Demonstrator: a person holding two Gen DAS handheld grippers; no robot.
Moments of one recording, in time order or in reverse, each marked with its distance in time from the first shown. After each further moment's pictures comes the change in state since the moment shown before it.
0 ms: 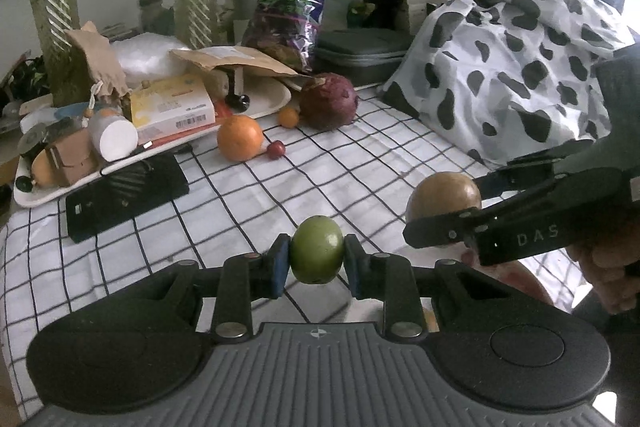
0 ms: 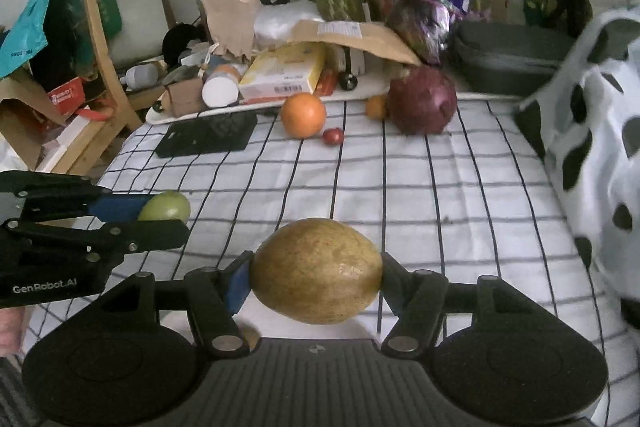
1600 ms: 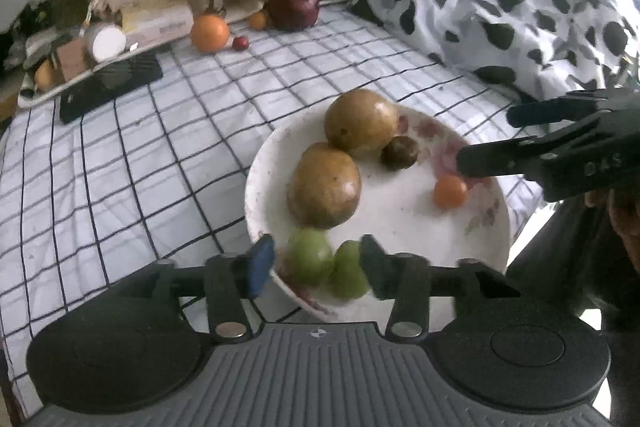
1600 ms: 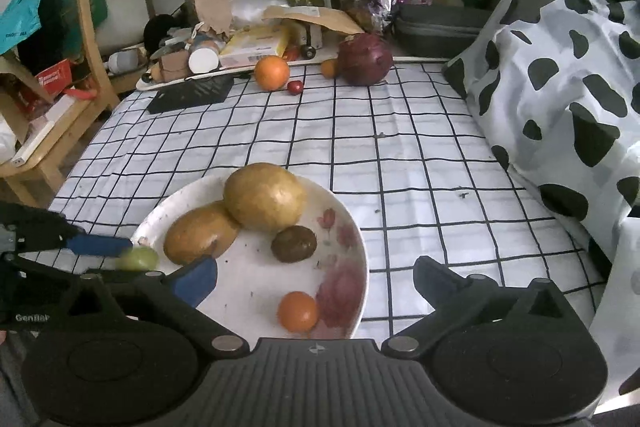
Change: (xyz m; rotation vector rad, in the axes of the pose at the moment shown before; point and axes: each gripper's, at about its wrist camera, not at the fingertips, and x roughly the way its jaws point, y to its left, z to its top) left arm -0.033 -0.062 -0.071 -0.014 0.164 0.029; right arm -0.079 0.001 -0.082 0.011 -0.005 -0.118
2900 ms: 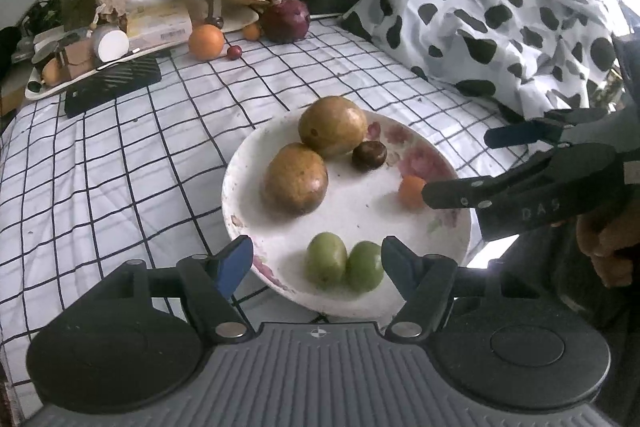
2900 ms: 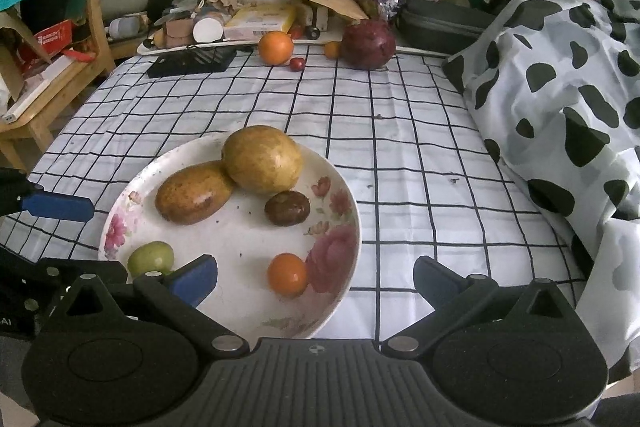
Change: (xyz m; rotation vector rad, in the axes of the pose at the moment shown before) left arm -0.021 -0.019 -0.011 -0.057 -0.038 -0.012; right arm -0.001 0.010 -0.015 -0.095 0.037 -0.059
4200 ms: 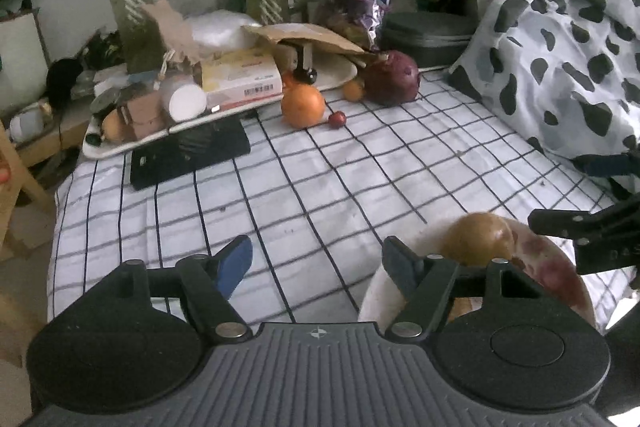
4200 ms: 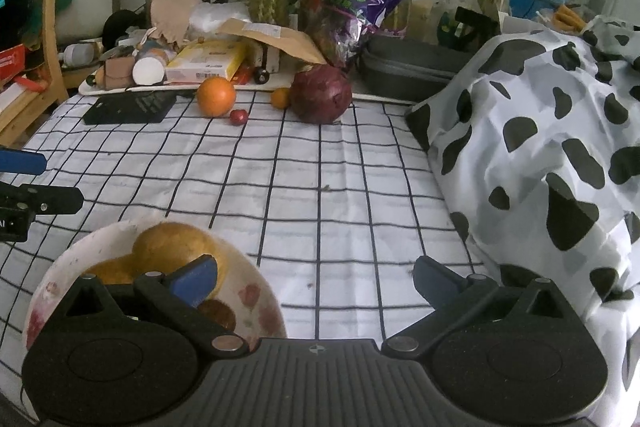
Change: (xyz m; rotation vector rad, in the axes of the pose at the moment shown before) left arm 0.042 0.055 0.071 -0.020 -0.094 0.236; right arm 0.046 -0.026 0.055 -0.003 -0.090 -0.123
